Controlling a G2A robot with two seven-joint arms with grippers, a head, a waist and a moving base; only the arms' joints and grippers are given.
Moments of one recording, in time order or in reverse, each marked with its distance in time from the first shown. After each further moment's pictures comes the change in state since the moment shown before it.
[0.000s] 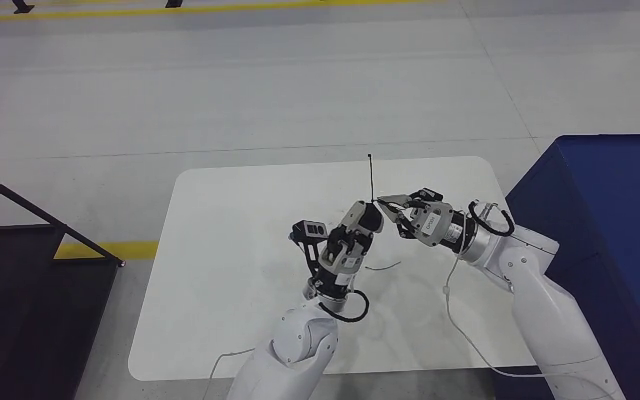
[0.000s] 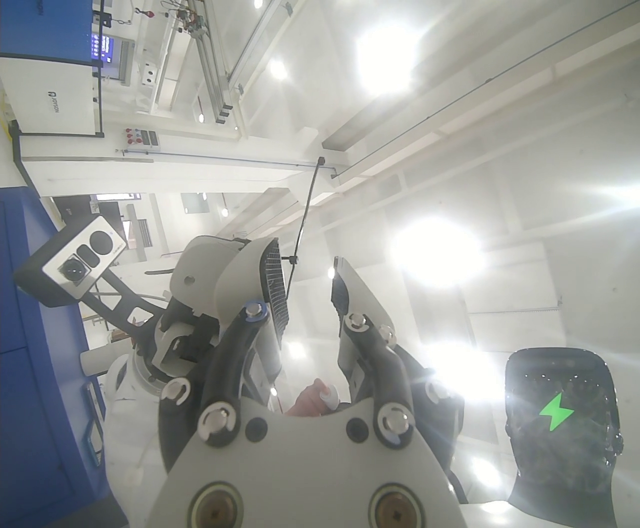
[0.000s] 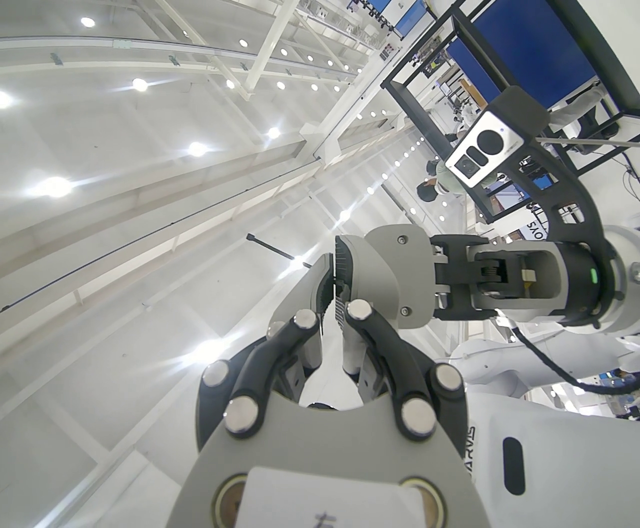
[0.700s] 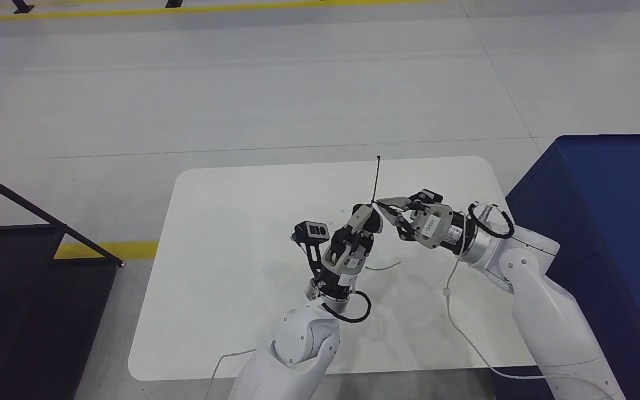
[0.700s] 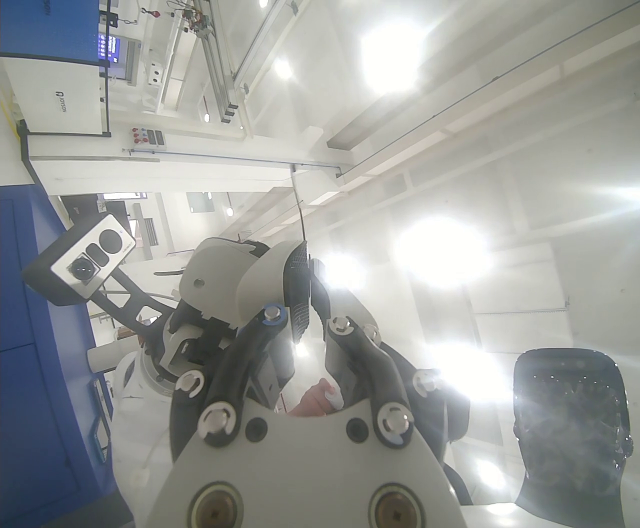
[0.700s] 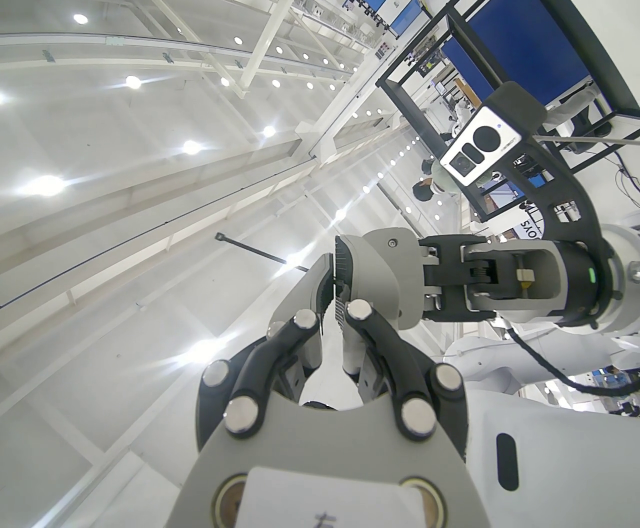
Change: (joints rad) left arm 0.002 -0.007 0.002 0.004 0.023 0.008 0.010; right arm -0.005 0.001 0.005 -0.006 -0.017 0.010 0.014
